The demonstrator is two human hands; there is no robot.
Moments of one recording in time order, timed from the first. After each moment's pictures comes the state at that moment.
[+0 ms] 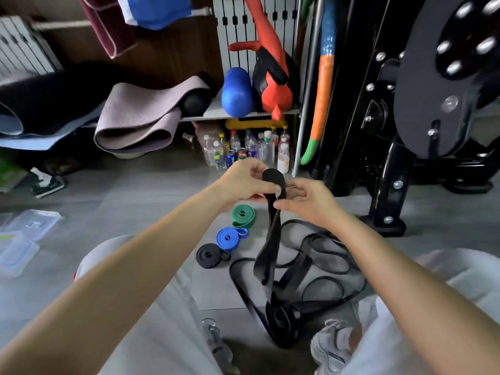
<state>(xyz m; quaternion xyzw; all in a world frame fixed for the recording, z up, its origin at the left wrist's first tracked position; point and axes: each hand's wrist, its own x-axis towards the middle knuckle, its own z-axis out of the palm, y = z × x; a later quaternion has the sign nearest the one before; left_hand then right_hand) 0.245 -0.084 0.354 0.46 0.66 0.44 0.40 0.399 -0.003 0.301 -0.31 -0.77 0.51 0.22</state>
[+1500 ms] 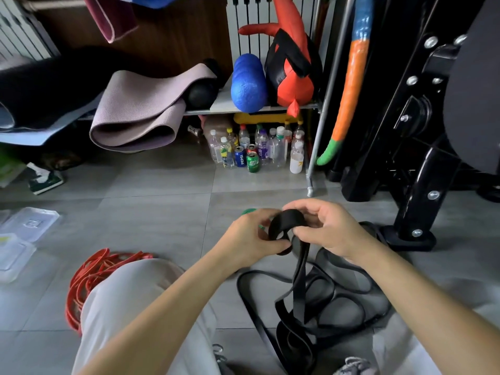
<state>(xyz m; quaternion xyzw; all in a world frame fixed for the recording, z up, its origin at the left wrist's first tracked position) 0.212 -0.084 0.285 0.52 0.71 0.35 0.33 0.364 0.014 0.295 -0.25 -0.73 0.61 0.20</state>
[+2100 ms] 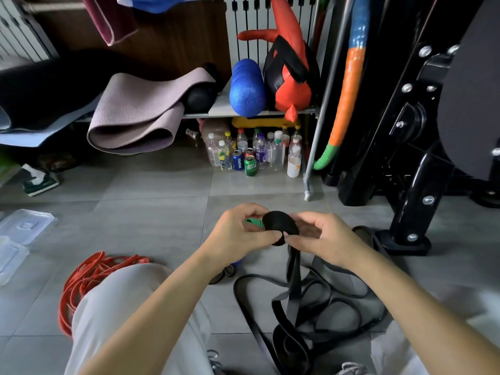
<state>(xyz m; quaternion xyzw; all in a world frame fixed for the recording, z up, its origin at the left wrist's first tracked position) 0.204 -0.092 0.299 0.42 0.66 0.48 0.39 0.368 0.015 0.287 -0.26 -0.76 0.57 0.18</state>
